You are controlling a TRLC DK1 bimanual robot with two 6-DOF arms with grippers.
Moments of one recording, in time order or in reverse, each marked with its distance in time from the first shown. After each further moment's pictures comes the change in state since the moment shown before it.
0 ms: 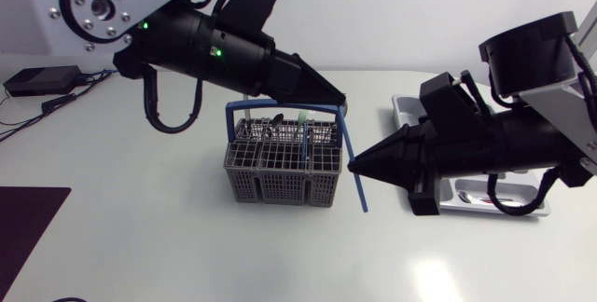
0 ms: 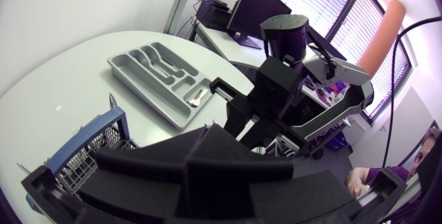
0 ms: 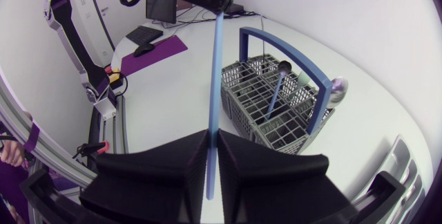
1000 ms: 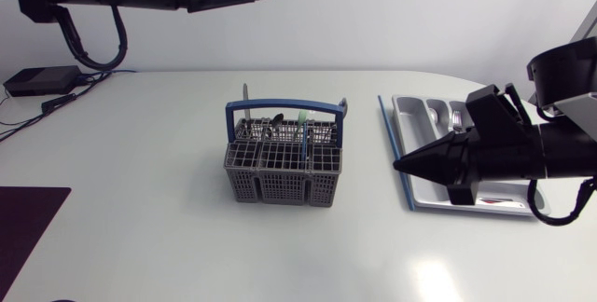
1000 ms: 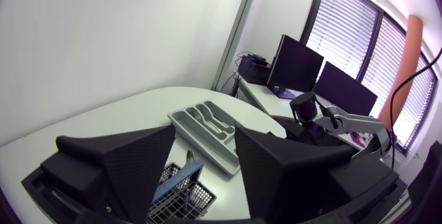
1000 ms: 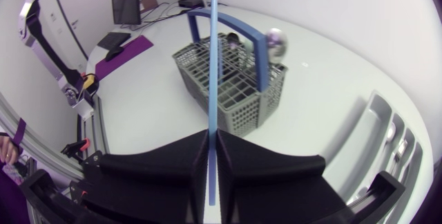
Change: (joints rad) left arm 0.261 -0.094 0.064 0.129 -0.017 -0.066; right arm -0.296 -0.021 -0.053 -0.098 -0.041 -0.107
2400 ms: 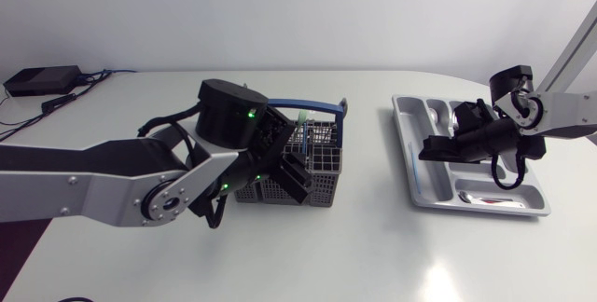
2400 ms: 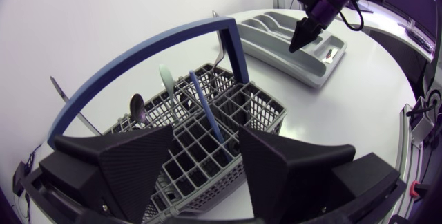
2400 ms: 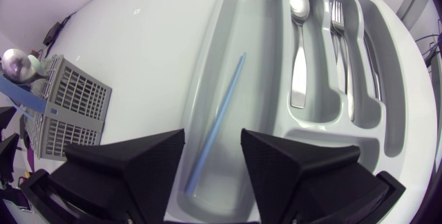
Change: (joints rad) left arm -0.445 0.104 -0.607 0.514 -0.895 0.192; right arm -0.241 0.634 0.196 0.259 0.402 0.338
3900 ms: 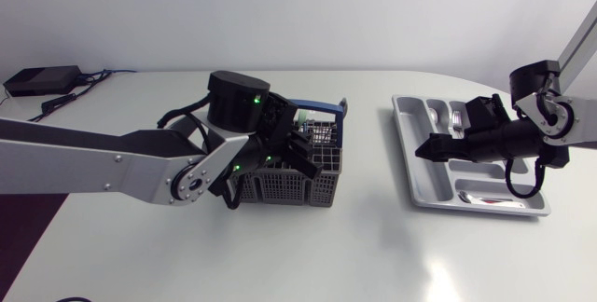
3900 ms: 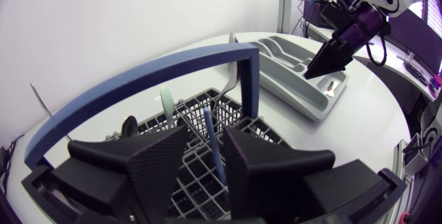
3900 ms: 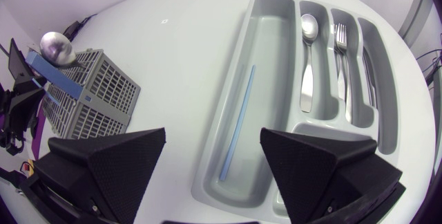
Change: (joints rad) left arm 0.057 0.121 0.068 0.144 0.099 -0.100; right arm 0.002 -0.186 -0.110 0.012 -0.072 -0.028
